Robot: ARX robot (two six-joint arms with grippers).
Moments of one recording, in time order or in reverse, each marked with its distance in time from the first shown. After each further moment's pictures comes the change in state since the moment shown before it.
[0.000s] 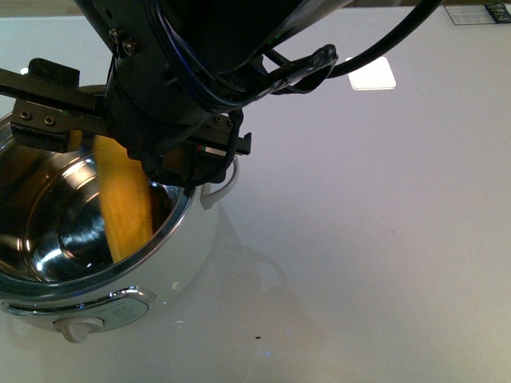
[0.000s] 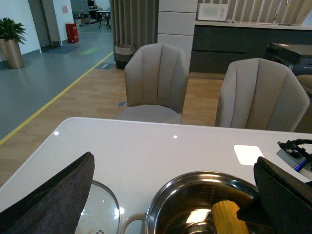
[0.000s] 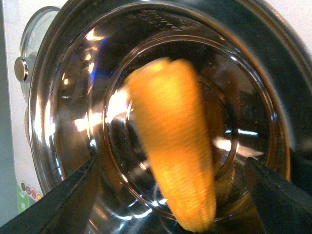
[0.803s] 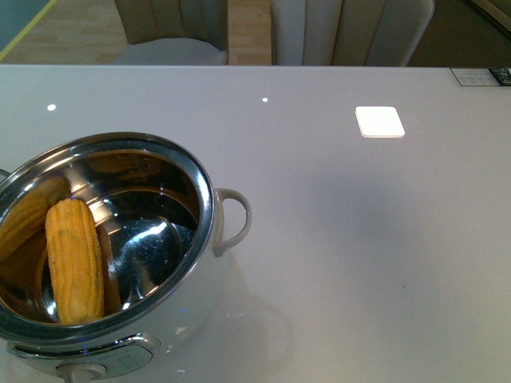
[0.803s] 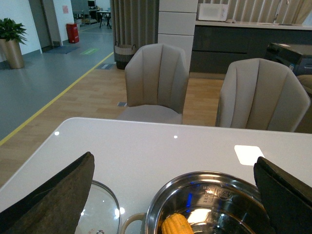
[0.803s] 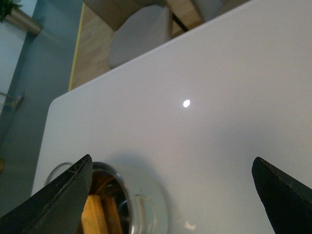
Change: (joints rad) left arm 0.000 0.000 0.000 0.000 0.000 0.000; right arm -0.530 -0.941 -0.543 0.008 0.083 -0.223
